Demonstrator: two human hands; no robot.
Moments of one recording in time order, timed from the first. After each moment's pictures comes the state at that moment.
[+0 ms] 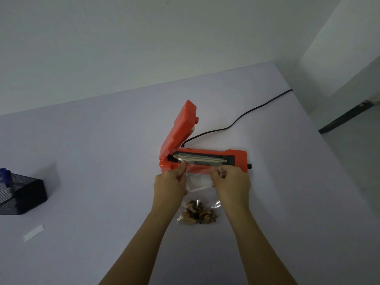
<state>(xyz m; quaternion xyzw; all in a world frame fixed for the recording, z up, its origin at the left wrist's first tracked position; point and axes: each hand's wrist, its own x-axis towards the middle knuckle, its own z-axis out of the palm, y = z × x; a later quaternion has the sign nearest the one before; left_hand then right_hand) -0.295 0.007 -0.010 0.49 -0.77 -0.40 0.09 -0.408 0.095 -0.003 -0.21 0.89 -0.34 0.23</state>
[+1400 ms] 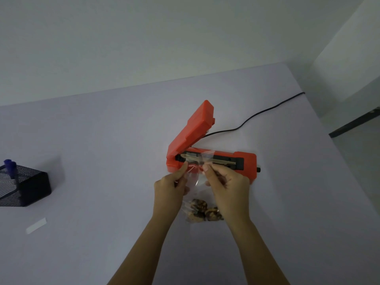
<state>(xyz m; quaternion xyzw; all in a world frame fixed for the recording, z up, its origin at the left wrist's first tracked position) -0.279 0.006 -0.026 0.51 -0.71 -0.46 0.16 -0.385 0.089 0.007 -0.33 0.76 -0.54 0.16</state>
